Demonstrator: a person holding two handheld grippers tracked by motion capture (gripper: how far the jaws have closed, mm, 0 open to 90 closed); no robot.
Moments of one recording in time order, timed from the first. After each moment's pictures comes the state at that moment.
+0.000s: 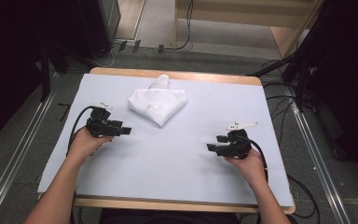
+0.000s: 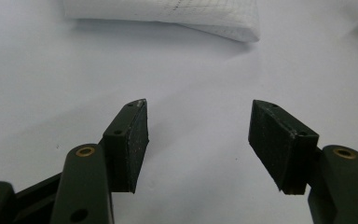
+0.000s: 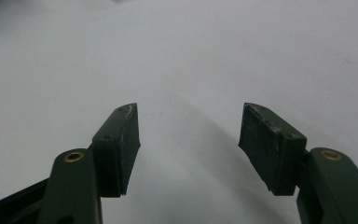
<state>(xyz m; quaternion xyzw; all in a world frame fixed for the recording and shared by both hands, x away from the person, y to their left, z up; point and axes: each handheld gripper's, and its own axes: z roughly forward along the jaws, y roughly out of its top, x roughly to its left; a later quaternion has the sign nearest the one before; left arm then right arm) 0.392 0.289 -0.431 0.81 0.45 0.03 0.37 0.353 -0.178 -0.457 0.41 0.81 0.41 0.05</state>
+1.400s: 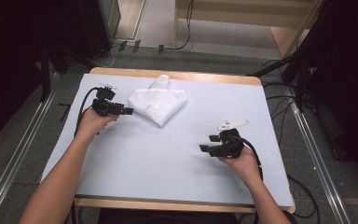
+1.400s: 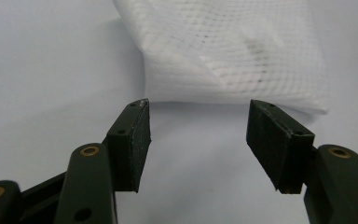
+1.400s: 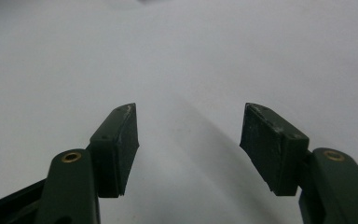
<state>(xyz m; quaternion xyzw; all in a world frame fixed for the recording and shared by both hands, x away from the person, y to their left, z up) 0.468 0.287 -0.422 0.79 0.49 0.06 0.35 0.355 -0.155 -0.454 0.37 0.83 0.40 0.05</state>
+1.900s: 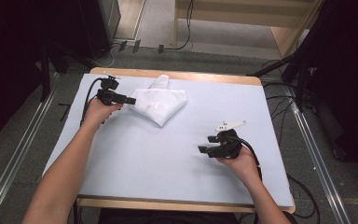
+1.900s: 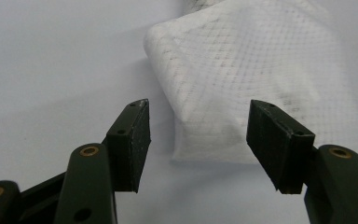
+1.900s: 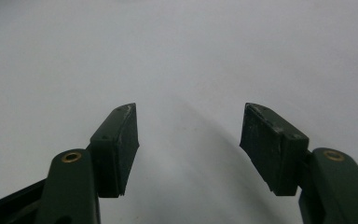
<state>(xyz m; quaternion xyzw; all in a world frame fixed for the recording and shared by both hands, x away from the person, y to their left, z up) 0.508 0.279 -0.423 0.79 0.52 0.05 0.33 0.355 -0.151 -0.456 0.37 0.84 0.39 0.05</state>
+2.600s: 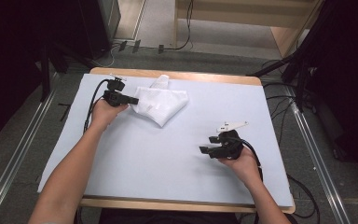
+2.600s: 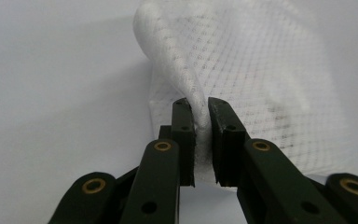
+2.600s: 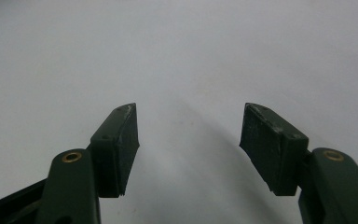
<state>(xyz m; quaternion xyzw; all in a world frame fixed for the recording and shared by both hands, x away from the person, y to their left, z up) 0.507 0.265 -0.426 0.79 0.50 0.03 0.36 0.353 -0.155 -0.456 0.37 0.84 0.39 0.05</state>
